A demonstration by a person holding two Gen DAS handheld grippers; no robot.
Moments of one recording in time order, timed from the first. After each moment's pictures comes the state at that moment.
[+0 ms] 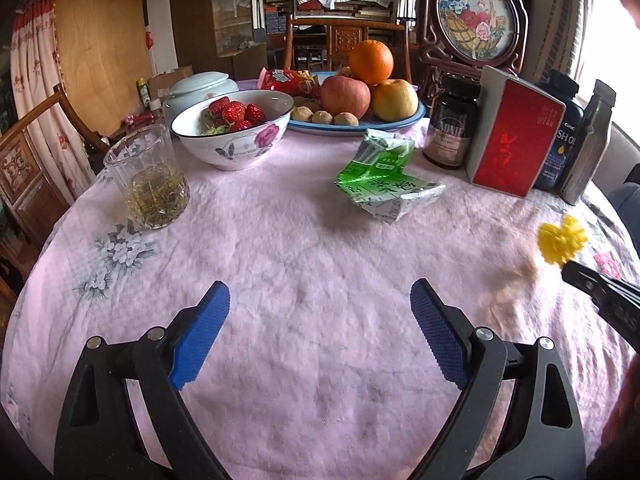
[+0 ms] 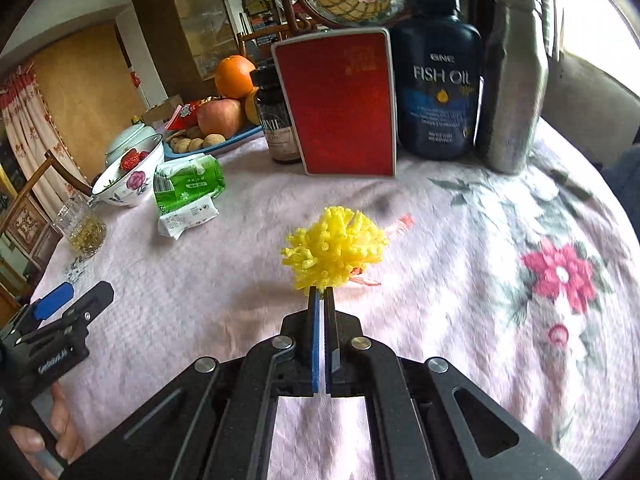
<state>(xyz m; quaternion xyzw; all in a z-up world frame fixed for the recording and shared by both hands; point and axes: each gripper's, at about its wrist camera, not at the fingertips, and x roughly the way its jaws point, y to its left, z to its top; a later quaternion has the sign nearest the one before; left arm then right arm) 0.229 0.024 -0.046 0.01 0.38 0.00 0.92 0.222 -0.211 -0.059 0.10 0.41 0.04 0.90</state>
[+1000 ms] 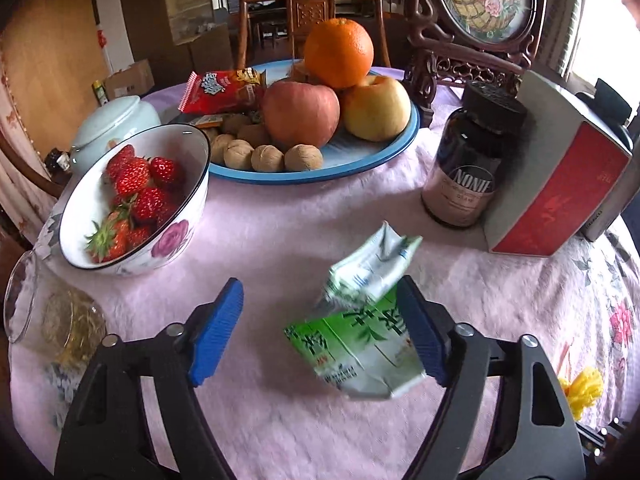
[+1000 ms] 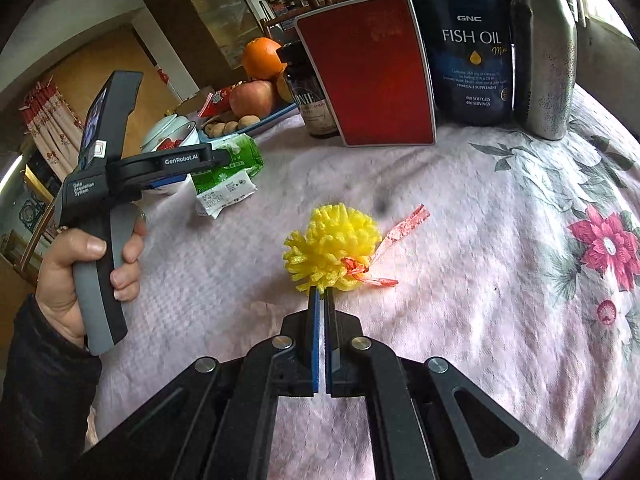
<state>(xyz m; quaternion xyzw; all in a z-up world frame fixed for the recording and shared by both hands) 0.385 -0.005 -0.048 0.04 0.44 -0.07 0.89 0.224 -0.206 -0.069 0.14 0.44 0.11 0.88</state>
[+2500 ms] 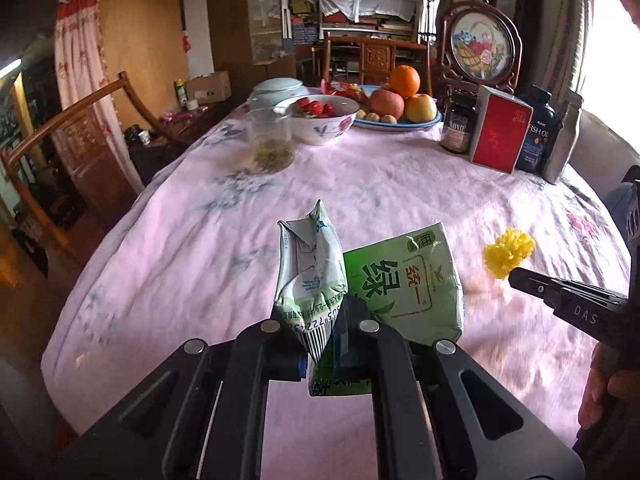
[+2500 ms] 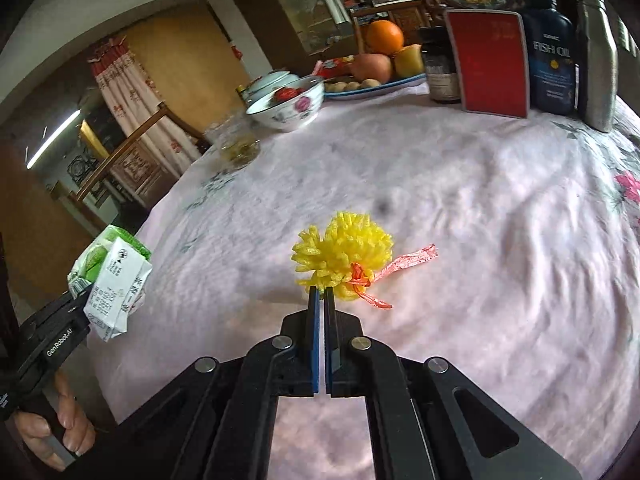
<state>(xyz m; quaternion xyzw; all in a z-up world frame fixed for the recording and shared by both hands) 0.057 0.089 -0.010 -0.01 0.36 0.03 0.93 0.106 -0.113 -0.052 0.10 0.42 0.23 0.87</state>
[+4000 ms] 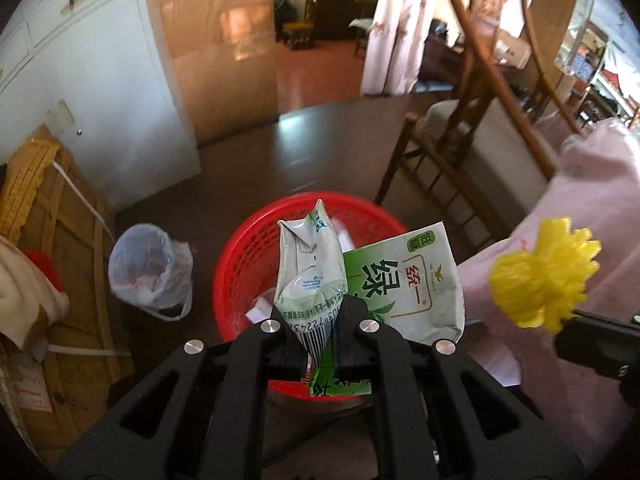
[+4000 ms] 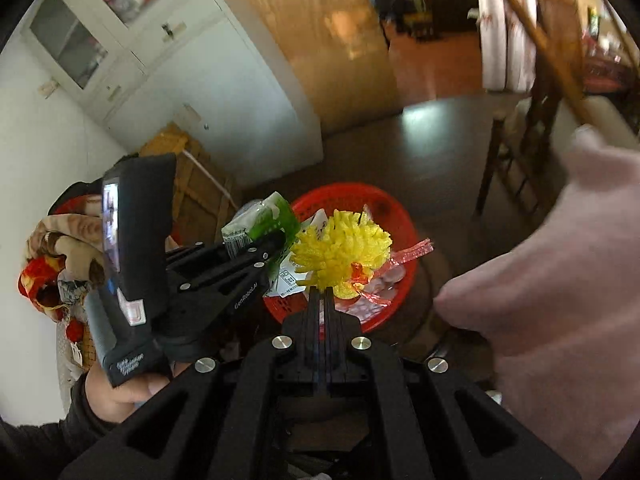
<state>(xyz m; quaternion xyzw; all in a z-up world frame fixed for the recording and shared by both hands) -0.279 0.492 -0.166 -0.26 0.42 0.42 0.76 -0.164 0.425 -0.119 -0.20 0.50 0.62 0.57</state>
